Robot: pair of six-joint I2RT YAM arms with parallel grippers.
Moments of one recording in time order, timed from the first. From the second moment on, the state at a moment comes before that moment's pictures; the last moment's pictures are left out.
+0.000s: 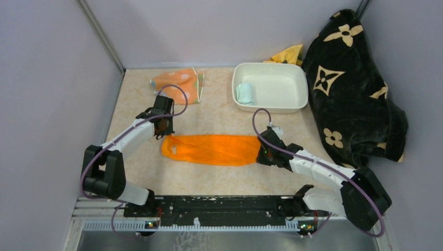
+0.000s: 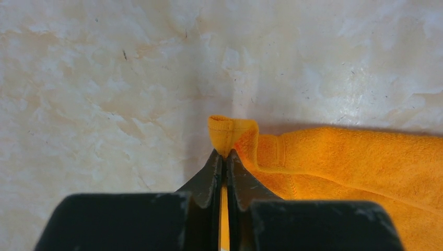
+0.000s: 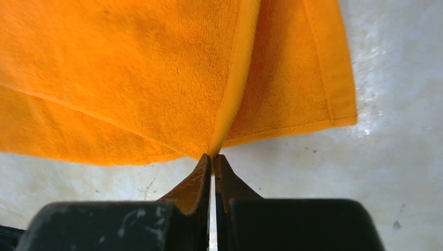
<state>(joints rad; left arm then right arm) -0.29 1.46 0.93 -0.50 -0.30 -0.25 0.68 1.15 0.51 -0.36 0.15 0.84</state>
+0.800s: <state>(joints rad) -0.13 1.53 1.01 -0.49 -0.01 -0.33 0.36 0.97 0.70 -0.51 0.24 0.62</state>
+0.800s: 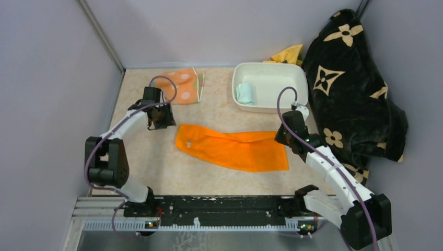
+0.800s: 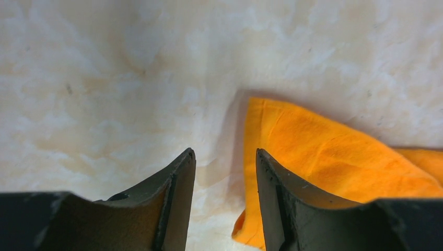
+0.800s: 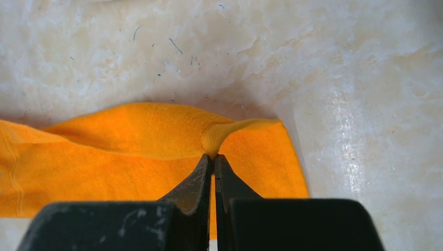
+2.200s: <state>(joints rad) 0.12 1.93 1.08 -0.25 0.87 -0.50 0.36 1.00 0.70 -0.47 0.15 0.54</state>
